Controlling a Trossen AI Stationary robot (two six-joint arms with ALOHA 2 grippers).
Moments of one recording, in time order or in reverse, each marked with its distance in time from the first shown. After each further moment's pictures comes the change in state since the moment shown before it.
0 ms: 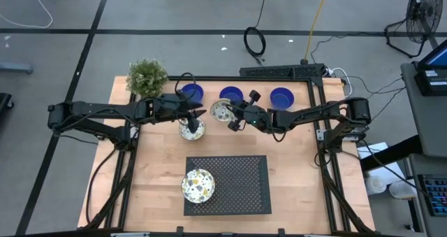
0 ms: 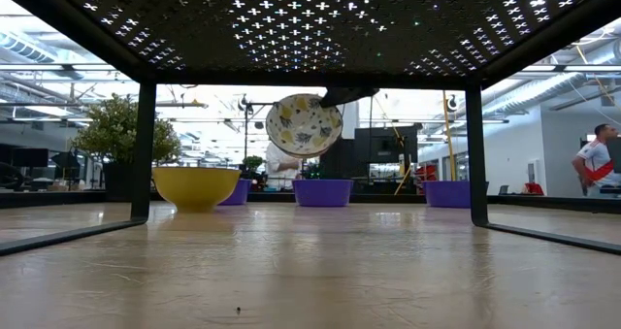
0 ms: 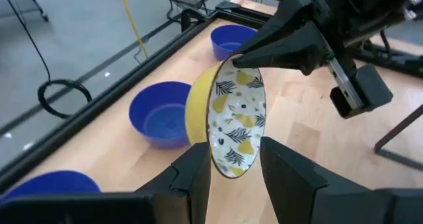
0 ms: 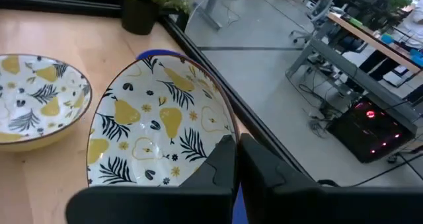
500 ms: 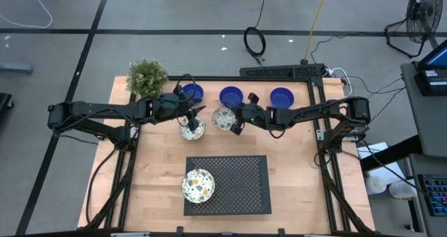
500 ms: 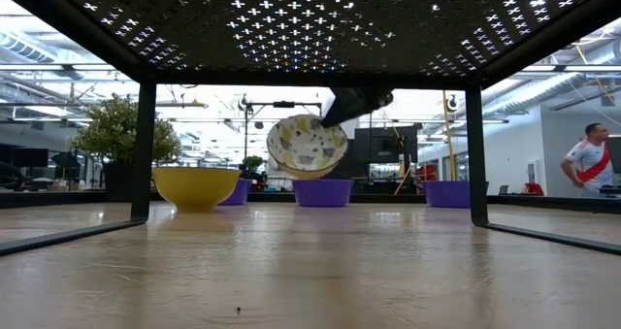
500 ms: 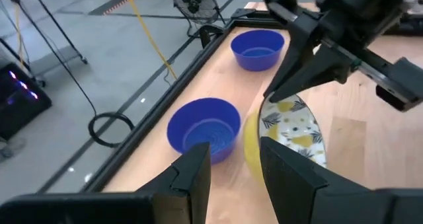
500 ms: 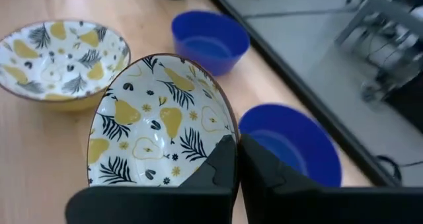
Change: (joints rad) left arm 0.000 0.000 0.000 0.030 -0.092 0.232; right arm -0.029 0.000 0.000 -0.138 -0.189 0.135
